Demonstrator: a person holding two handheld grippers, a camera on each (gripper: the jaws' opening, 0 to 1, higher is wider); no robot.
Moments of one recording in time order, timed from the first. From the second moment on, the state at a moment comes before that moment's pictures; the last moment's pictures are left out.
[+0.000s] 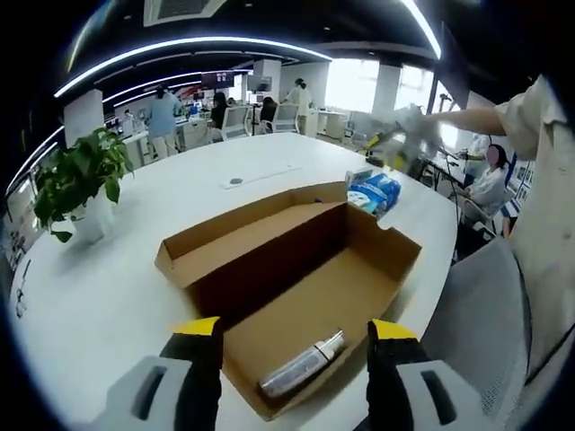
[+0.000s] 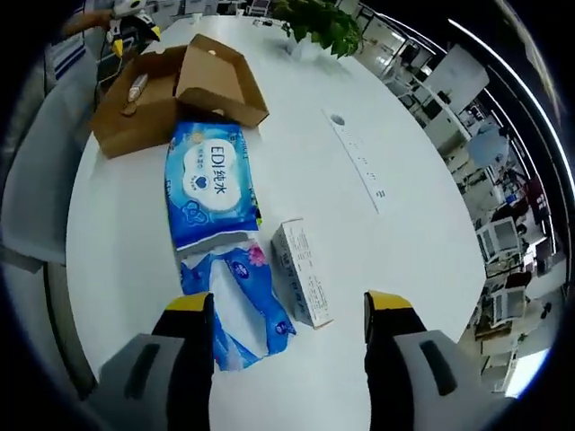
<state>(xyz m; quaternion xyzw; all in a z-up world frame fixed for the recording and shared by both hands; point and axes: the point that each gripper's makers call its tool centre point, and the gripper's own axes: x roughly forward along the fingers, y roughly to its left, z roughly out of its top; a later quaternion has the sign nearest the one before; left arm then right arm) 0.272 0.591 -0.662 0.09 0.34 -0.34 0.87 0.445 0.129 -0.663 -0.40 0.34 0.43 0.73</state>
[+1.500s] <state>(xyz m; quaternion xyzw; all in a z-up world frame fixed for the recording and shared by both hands) 0.277 0.577 -0.705 0.29 0.41 -0.52 0.69 0.307 0.219 -0.627 -0.20 0.25 0.38 0.87</state>
